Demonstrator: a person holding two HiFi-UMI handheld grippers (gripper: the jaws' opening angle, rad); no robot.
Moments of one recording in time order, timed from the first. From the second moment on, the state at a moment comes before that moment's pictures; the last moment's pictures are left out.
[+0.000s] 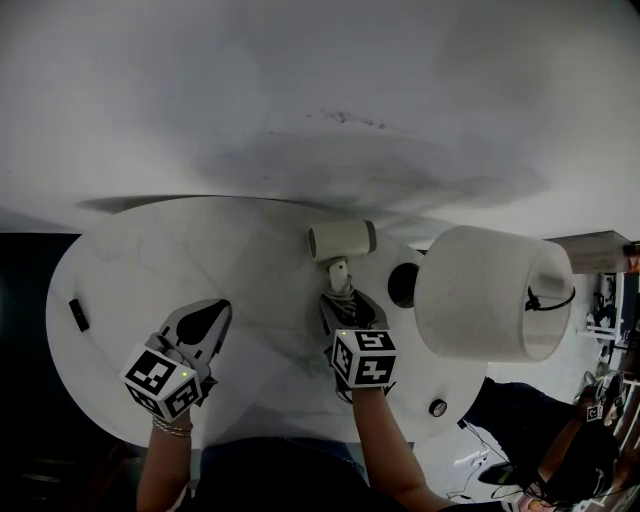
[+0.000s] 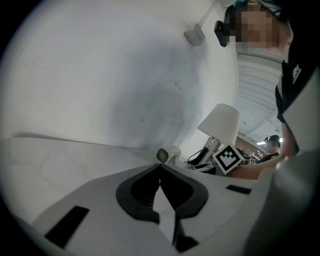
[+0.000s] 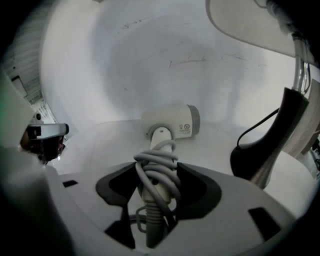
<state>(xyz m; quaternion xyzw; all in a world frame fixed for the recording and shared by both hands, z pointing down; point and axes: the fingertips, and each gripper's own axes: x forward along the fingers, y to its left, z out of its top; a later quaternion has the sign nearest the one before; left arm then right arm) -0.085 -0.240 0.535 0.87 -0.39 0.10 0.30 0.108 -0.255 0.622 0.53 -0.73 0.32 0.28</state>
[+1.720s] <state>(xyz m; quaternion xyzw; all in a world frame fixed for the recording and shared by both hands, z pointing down) -0.086 -0.213 0.513 0.87 -0.39 0.09 0.28 0.109 -0.240 0.600 0.54 -0.74 0.28 0.30</state>
